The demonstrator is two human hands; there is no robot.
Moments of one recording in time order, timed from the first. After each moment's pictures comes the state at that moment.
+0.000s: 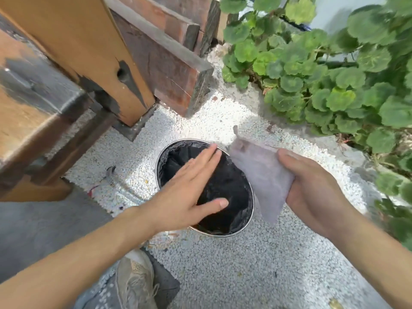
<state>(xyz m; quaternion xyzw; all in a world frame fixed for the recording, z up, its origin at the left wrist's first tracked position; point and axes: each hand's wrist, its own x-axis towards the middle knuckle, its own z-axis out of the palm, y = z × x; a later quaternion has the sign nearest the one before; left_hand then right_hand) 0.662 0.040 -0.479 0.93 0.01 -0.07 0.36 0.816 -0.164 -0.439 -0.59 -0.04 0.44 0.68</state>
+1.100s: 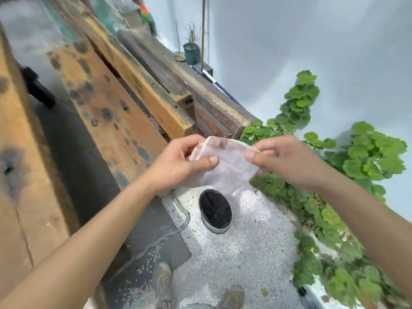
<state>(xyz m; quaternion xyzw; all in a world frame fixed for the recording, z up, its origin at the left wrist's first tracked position) 0.584 -0.009 0.223 0.73 0.26 0.12 0.62 0.788 -0.167 0.247 -0.71 -0.44 0.41 0.37</state>
